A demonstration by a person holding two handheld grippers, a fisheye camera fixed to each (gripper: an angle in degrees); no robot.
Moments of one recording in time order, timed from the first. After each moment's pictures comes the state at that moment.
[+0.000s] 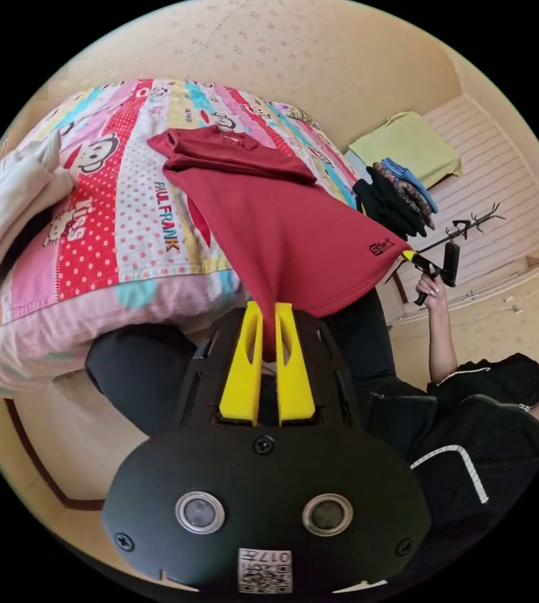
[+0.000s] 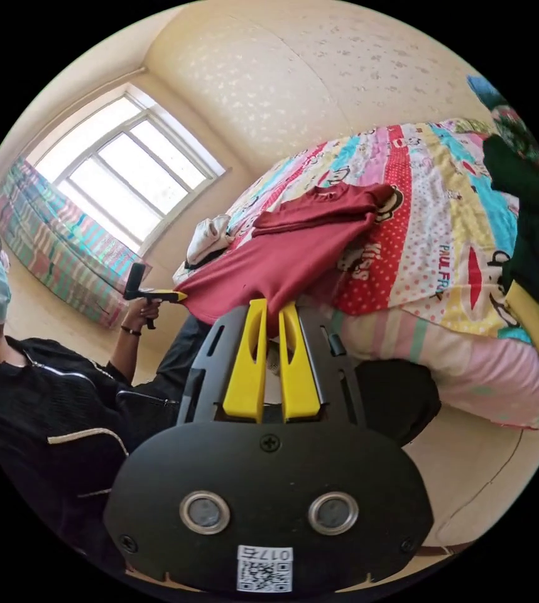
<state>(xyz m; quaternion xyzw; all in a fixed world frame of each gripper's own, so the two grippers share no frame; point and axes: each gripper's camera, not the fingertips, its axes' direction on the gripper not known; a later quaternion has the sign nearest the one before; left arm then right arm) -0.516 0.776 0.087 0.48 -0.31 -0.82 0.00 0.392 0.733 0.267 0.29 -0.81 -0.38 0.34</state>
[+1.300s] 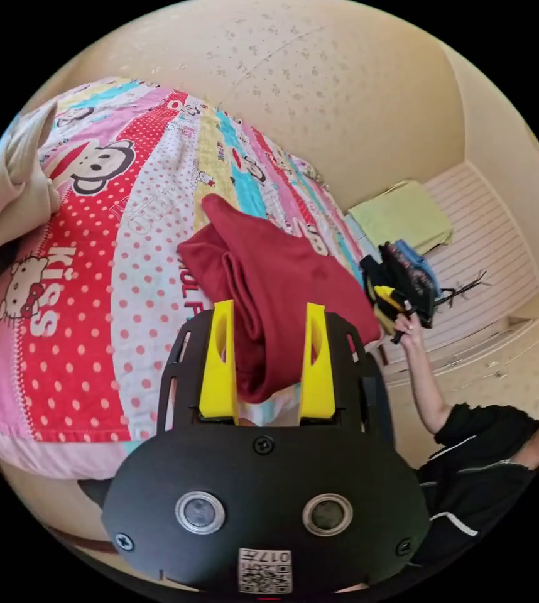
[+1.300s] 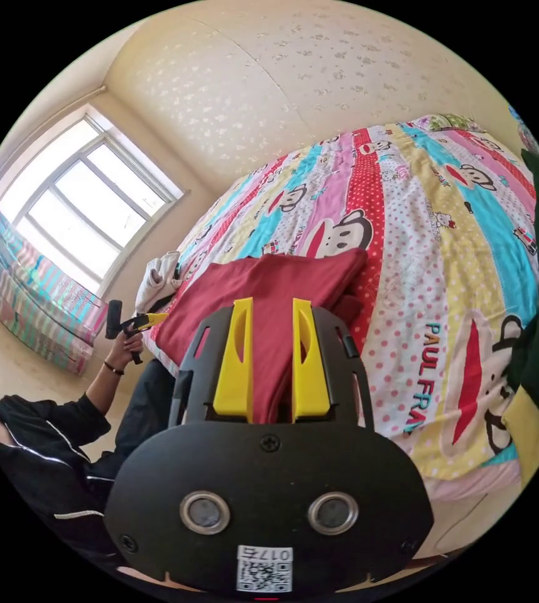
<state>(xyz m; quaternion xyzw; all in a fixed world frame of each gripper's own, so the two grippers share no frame) -0.477 0.921 0.138 0.51 -0.37 -0.77 -0.10 0.260 0.643 0.172 0.28 -0.82 -0.29 0.41</state>
